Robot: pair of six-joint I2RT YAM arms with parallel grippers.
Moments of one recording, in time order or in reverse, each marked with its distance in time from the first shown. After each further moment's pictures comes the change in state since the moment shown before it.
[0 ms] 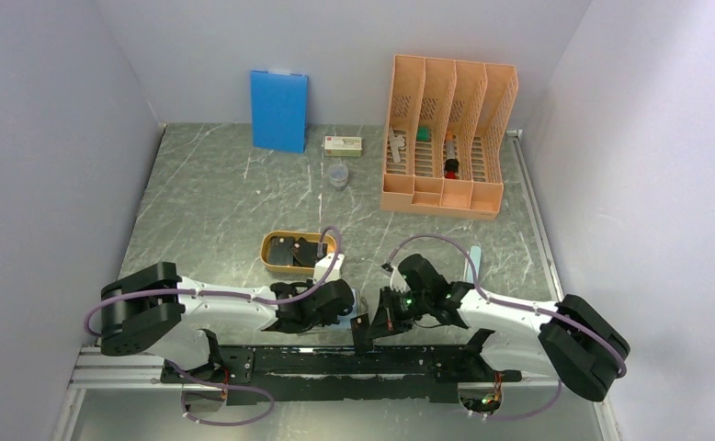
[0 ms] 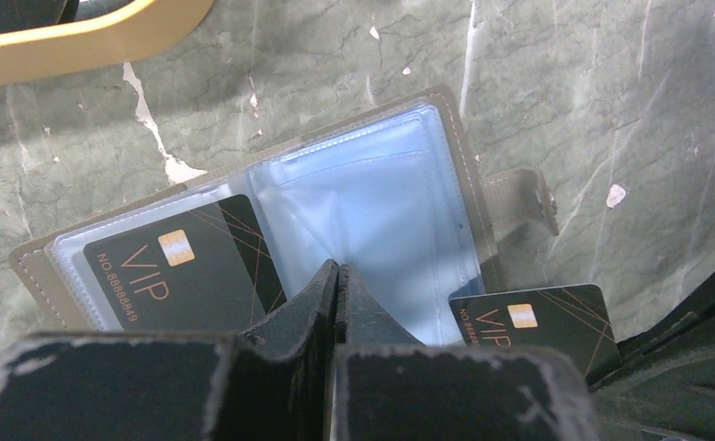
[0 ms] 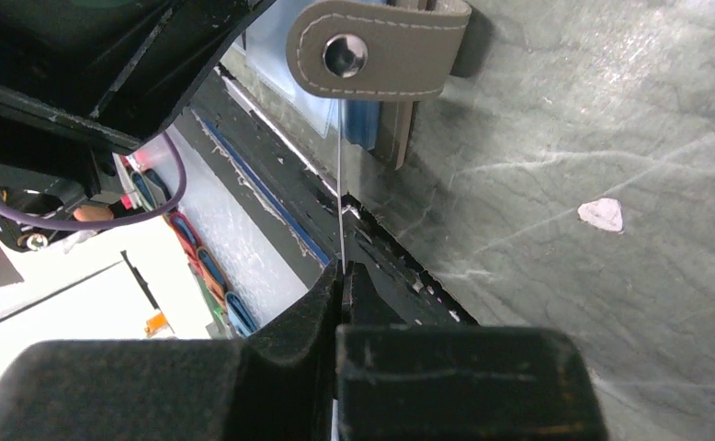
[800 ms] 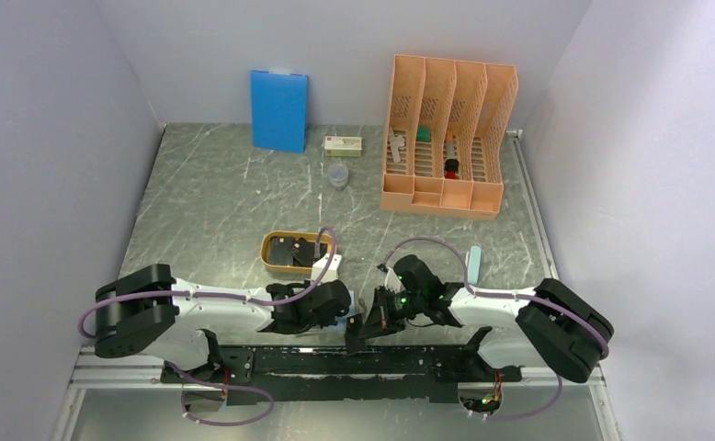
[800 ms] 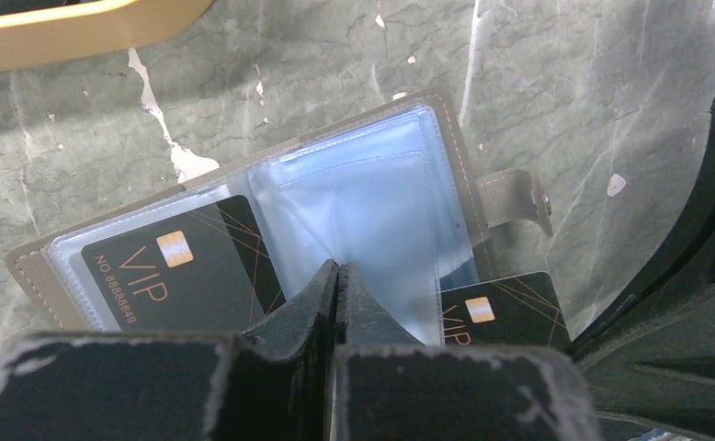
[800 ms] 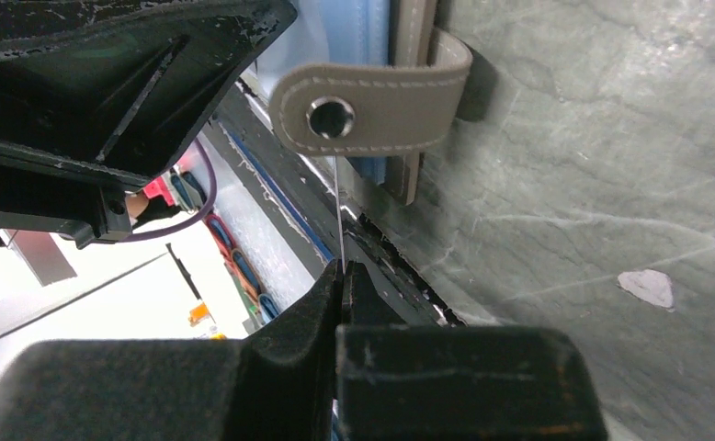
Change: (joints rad) left arm 0.000 -0.029 -0.023 0.002 0.008 -0.007; right arm 0.006 0.119 -0.026 0.191 -0.046 0.100
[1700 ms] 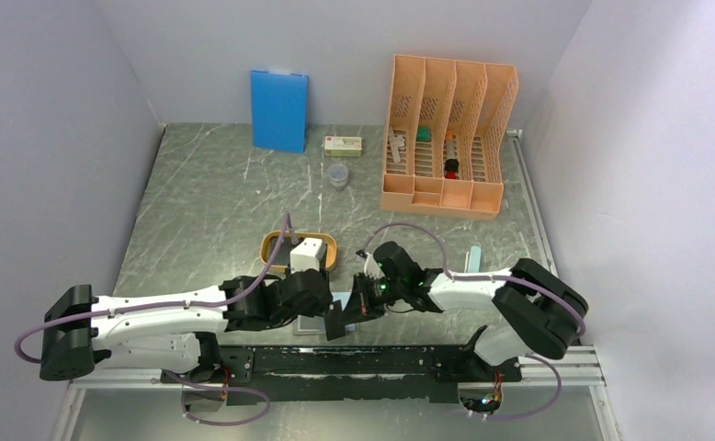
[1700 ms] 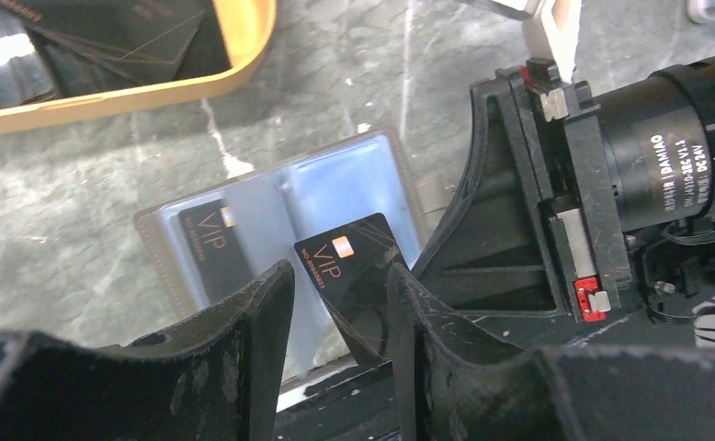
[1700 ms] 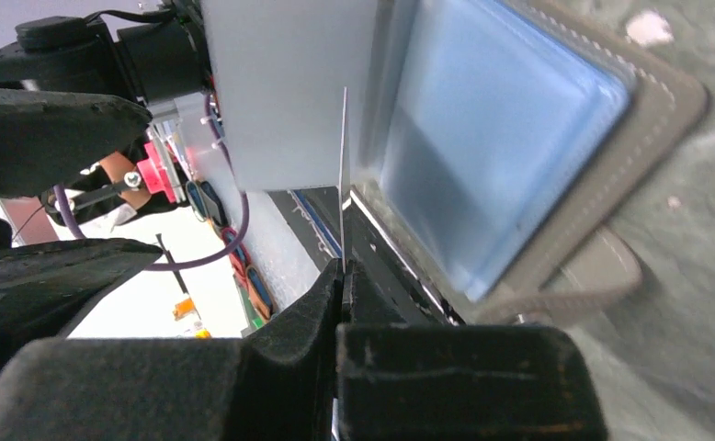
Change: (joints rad) left arm 0.000 -0.320 0.087 -0.253 -0.023 0.020; right arm 0.048 0.143 0.164 0.066 0.016 0.001
